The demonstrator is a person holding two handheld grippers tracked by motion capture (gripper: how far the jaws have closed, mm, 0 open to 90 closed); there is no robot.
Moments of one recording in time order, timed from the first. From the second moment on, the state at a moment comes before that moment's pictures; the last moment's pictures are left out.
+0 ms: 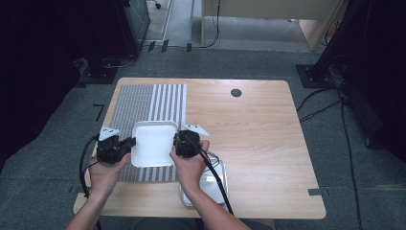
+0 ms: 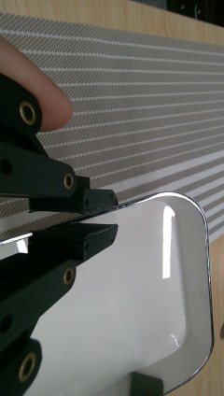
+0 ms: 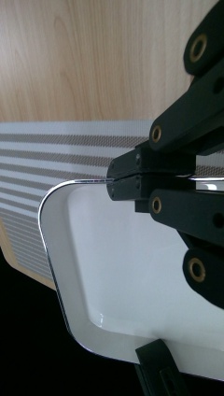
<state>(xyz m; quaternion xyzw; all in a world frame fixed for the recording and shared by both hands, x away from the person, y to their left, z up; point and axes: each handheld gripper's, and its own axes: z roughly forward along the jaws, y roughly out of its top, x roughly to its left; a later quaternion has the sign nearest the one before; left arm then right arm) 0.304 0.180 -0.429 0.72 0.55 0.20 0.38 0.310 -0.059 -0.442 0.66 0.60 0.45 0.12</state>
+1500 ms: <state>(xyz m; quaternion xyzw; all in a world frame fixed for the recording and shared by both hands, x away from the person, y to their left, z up) 0.436 0.211 -0.491 0.67 0.65 0.17 0.32 0.434 0.003 -0.503 0.71 0.58 0.38 0.10</state>
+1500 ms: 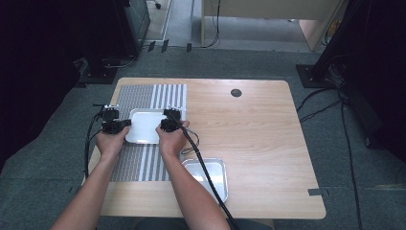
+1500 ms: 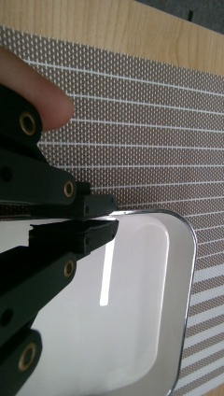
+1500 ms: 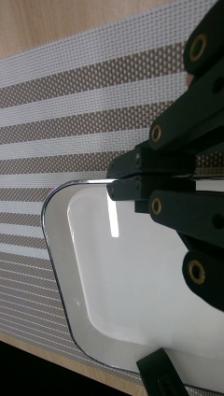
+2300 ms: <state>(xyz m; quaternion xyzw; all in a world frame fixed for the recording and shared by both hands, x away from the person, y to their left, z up) 0.437 0.220 -0.493 0.65 0.66 0.17 0.33 0.441 -0.008 -0.508 0.70 0.58 0.41 0.07</state>
